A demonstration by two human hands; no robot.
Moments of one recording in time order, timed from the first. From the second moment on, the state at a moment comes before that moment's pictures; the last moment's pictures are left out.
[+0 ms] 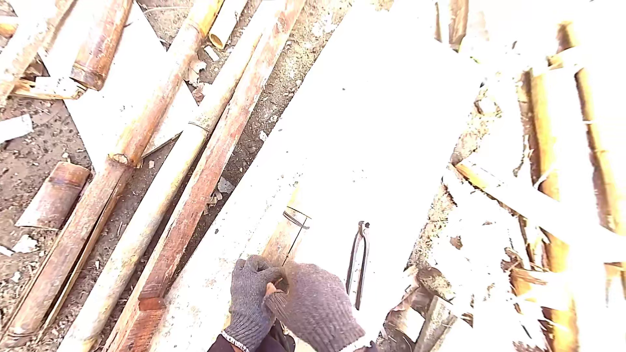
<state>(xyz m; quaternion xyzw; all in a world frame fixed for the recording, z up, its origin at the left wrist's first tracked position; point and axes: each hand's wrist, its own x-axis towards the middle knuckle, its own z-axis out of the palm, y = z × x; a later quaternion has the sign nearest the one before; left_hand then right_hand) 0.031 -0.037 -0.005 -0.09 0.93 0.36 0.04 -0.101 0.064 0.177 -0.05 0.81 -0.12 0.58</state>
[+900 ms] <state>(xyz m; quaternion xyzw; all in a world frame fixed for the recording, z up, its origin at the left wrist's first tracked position) 0.021 -0.061 -0.005 -0.07 0.92 0.37 0.12 -0.002 0.139 -0.005 0.10 0.77 -0.50 0.39</state>
